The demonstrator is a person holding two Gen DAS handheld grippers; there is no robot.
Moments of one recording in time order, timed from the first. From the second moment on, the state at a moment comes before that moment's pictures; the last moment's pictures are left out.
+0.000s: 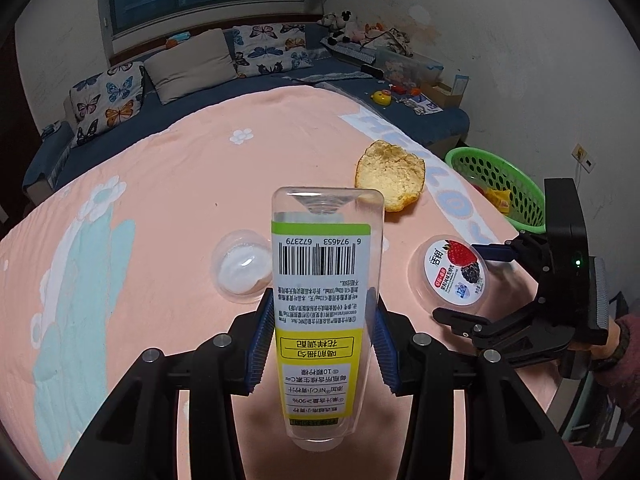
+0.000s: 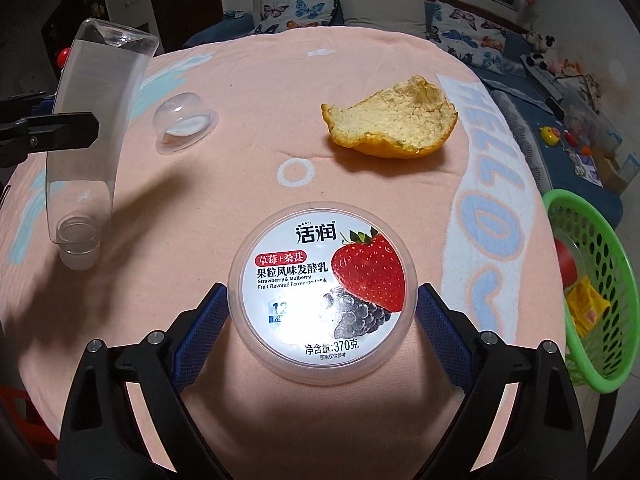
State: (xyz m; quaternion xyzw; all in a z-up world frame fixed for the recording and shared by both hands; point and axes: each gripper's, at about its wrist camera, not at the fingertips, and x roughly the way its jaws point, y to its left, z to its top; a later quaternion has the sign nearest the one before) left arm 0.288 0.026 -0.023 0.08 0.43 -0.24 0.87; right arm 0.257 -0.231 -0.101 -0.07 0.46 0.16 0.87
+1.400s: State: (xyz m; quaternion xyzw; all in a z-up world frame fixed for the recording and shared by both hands) left arm 0.301 -0.105 0.022 0.05 0.41 -0.33 0.85; right arm 0.270 -0.536 -0.077 0.11 0.41 -0.06 0.90
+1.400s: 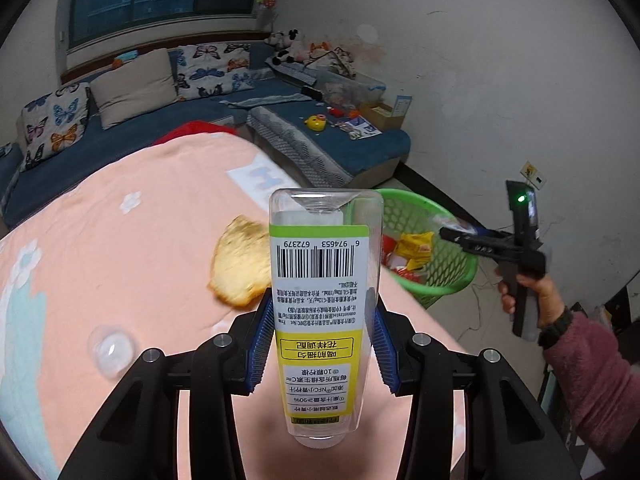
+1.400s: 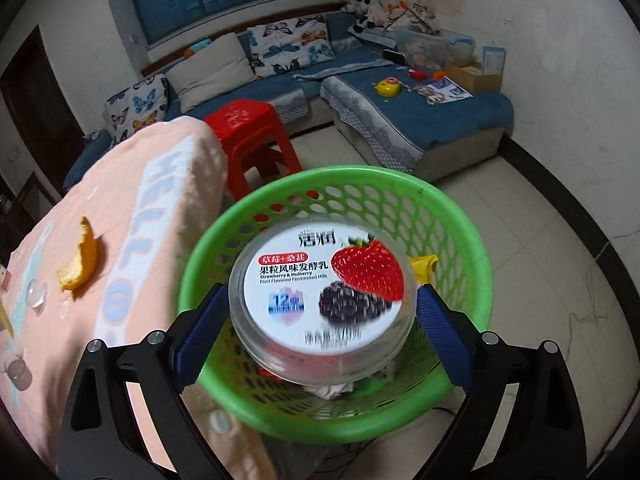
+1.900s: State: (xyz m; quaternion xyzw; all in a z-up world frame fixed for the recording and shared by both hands) left arm 0.324 -0.228 0.046 0.05 0.38 -0.40 0.83; right arm 0.233 -0.559 -0.063 0.12 0.37 -0.06 0.92
